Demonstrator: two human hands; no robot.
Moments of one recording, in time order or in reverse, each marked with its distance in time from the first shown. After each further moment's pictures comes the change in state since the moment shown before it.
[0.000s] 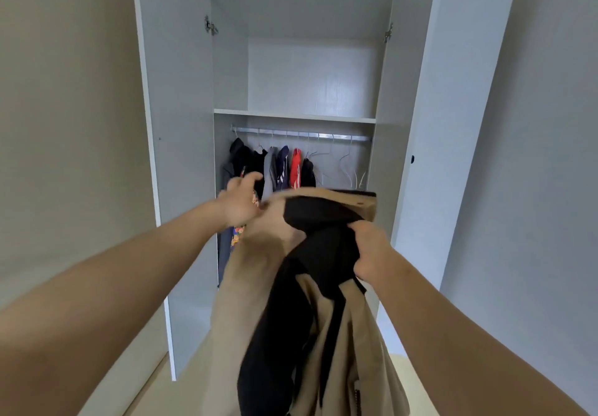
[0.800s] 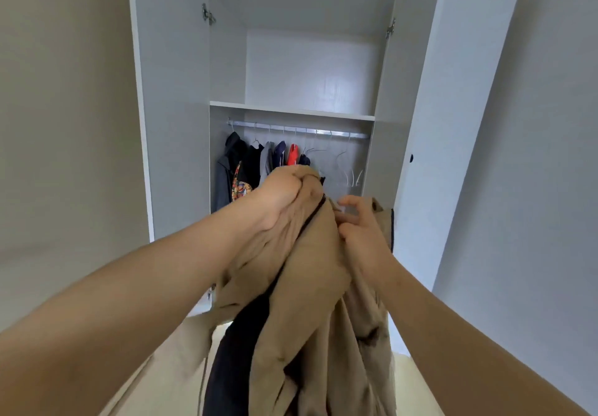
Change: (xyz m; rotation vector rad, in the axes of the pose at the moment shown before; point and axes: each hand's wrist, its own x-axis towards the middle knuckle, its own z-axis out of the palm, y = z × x) left_hand -0.021 0.077 0.025 -0.992 -0.068 0.015; right_hand 0.000 0.004 -0.006 -0.416 -0.247 -0.522
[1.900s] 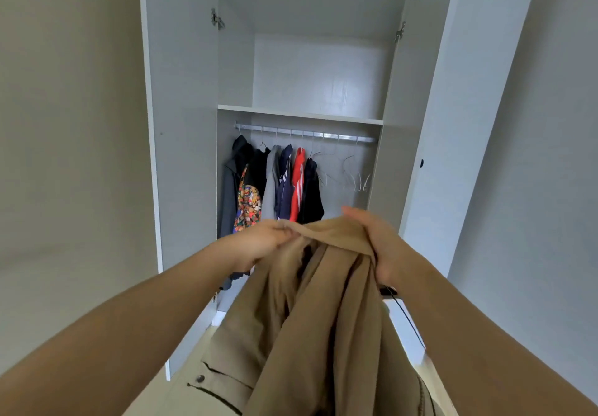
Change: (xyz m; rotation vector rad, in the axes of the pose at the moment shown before) left_hand 0.002 -0.064 -0.058 0.252 -0.208 -0.214; right_hand 0.019 -0.009 -0.009 0.227 -0.064 0.470
